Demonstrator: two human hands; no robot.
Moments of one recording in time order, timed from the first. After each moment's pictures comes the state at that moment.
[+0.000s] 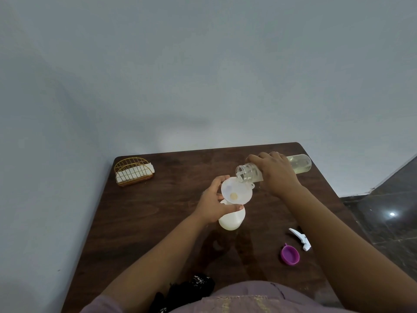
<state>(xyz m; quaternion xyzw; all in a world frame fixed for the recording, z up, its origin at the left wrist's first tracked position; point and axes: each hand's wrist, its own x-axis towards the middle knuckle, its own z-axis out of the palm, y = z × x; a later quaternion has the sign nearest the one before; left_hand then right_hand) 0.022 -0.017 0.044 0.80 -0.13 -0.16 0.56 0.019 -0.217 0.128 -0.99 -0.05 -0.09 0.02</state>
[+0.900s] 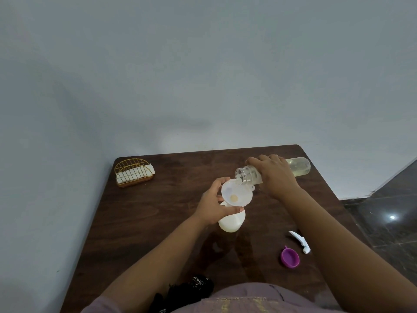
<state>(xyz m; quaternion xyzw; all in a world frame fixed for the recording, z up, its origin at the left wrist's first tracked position) 0.025 -0.017 0.041 0.80 -0.13 -0.15 0.56 0.021 -0.215 0.126 -0.99 -0.06 -0.08 0.02</state>
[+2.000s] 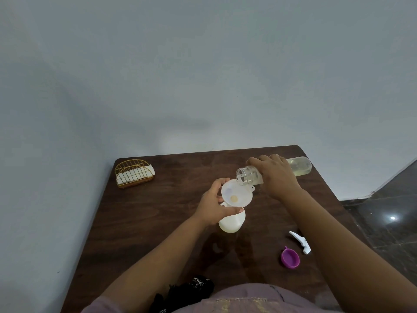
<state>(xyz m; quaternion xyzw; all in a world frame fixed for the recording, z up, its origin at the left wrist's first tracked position) 0.024 -0.017 0.040 0.81 -0.13 -0.16 0.56 0.017 -0.215 0.131 -0.99 -0.06 -0.09 0.02</state>
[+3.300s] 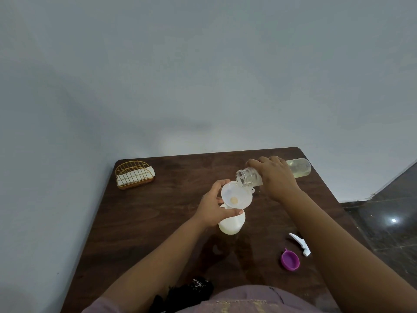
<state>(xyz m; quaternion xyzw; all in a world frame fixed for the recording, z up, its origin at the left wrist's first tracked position) 0.025 -0.017 0.042 0.81 -0.13 -0.15 0.56 0.019 -0.216 0.128 -0.99 -0.06 -0.09 0.02</state>
